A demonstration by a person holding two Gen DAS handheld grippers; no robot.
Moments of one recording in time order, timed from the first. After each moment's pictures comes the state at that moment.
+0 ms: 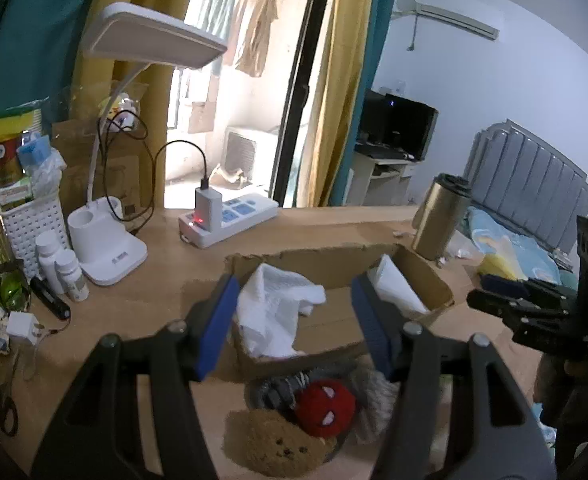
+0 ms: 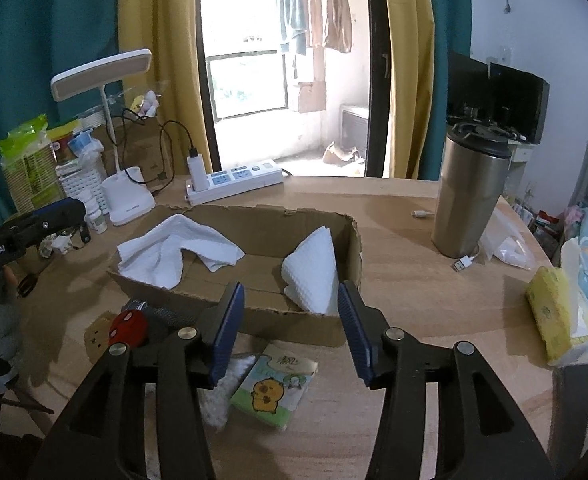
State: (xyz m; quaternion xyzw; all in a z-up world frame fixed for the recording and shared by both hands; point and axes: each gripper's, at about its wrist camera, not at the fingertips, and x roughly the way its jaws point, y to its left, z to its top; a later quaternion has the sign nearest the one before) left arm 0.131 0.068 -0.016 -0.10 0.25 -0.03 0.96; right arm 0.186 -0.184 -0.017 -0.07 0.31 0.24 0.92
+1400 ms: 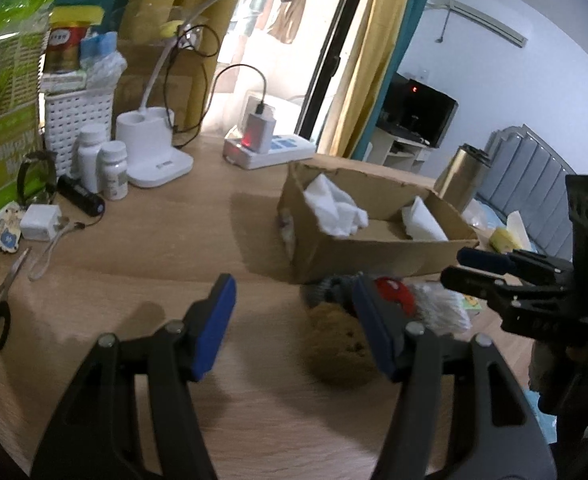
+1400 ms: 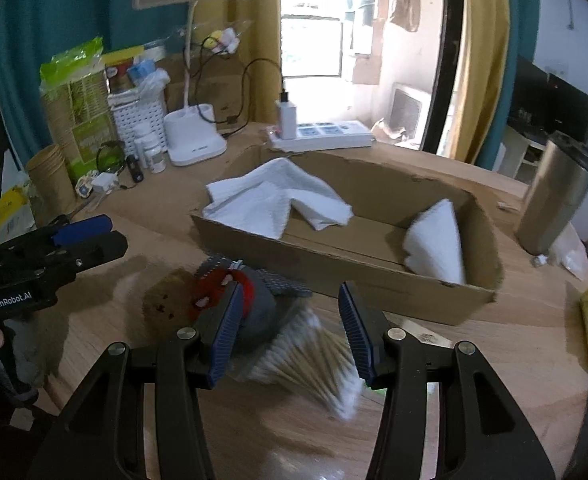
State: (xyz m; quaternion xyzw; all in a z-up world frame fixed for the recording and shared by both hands) left arm 0.079 0.120 -0.084 -0.16 0.30 -0.01 0.94; right arm 0.152 -0.082 -0.051 -0.14 0.36 0.31 0.87
